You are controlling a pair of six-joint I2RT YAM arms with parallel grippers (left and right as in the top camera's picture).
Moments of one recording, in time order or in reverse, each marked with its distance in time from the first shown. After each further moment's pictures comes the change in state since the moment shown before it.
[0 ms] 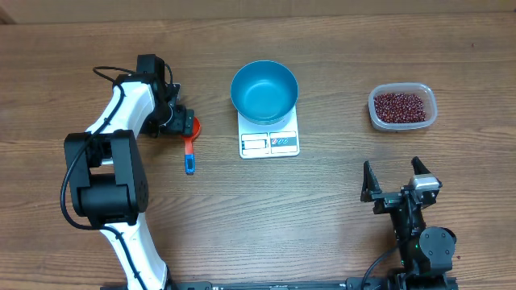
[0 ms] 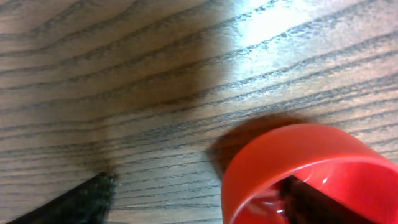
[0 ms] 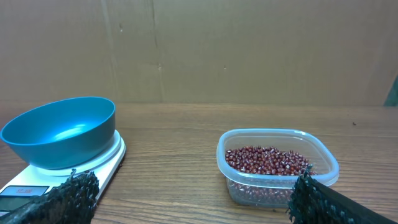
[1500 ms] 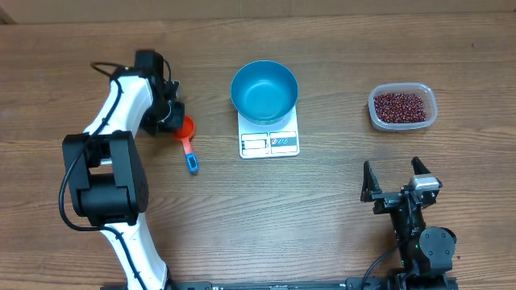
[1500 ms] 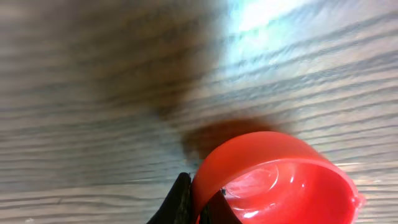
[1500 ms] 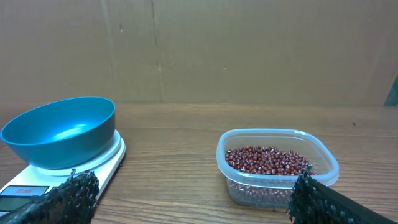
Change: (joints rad) left arm 0.000 -0.002 0.072 -0.108 0.003 -0.003; right arm 0.000 0.000 0.000 0.000 0.000 0.000
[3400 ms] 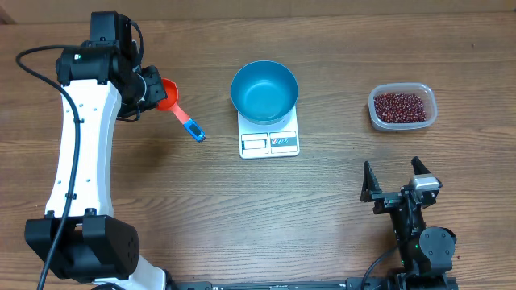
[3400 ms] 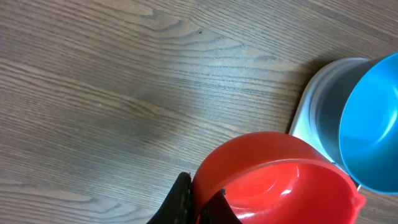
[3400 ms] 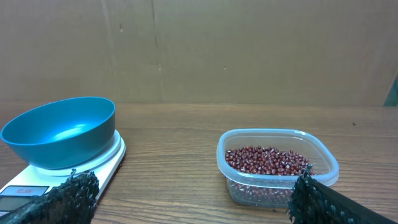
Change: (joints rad) left arm 0.000 -0.354 0.198 -0.288 0.013 -0.420; right arm 0.000 0.000 0.000 0.000 0.000 0.000
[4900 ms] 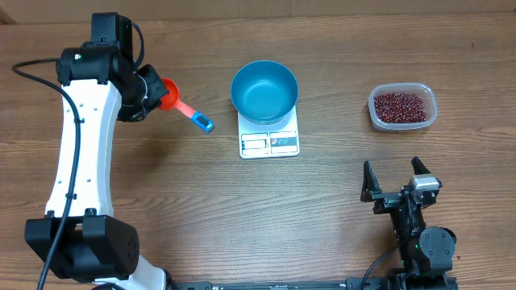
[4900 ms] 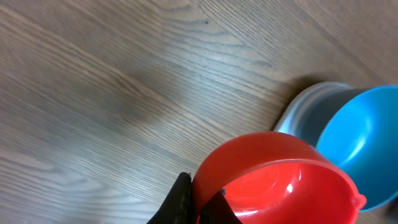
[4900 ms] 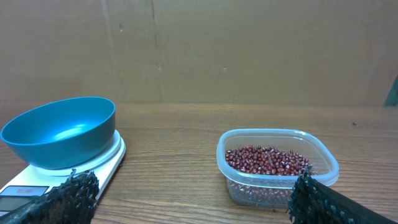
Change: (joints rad) left arm -0.008 0.000 0.000 -0.021 0.026 -0.247; right arm 0.000 0.000 0.000 0.000 0.000 0.000
